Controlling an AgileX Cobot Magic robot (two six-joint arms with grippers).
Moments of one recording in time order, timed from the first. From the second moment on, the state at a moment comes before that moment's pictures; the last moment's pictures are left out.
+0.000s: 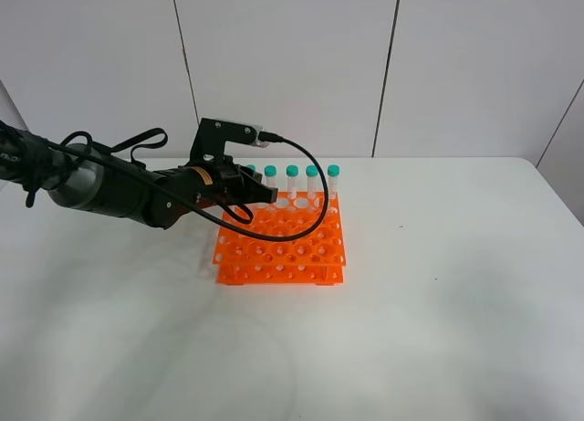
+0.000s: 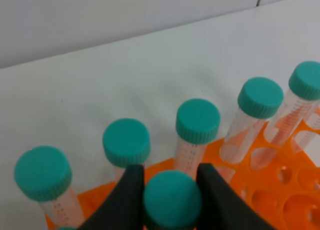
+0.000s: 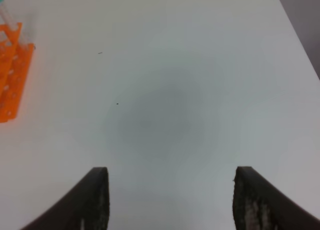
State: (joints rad) left arm -0.45 2.01 -1.05 -0.10 -0.40 0.03; right arm 0.08 -0.01 -0.54 -0.15 1.16 0.22
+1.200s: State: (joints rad) left arm -0.45 2.01 -1.05 -0.10 -0.39 0.03; right arm 0.08 -0.01 -0.54 -0.15 1.16 0.22
